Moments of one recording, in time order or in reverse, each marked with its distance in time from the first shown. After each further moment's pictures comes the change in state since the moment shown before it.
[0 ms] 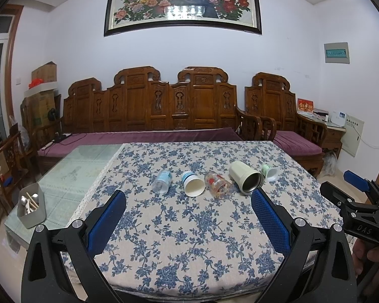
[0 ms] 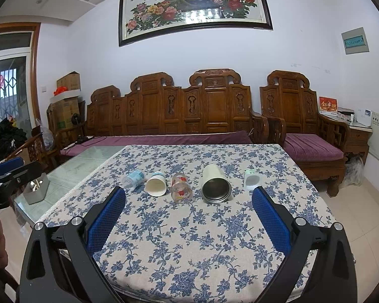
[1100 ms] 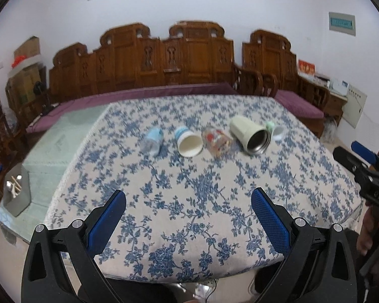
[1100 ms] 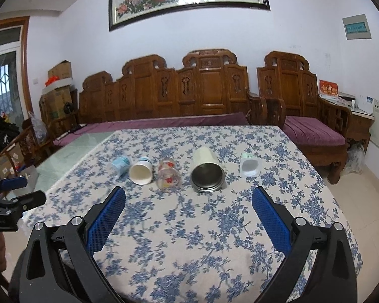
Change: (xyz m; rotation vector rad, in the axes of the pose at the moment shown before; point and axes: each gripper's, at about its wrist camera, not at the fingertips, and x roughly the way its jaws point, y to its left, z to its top) left arm 0.091 -0.002 -0.030 0.038 0.282 -0.052; right arm 0.068 -0.030 -0.009 0.020 0.112 -0.013
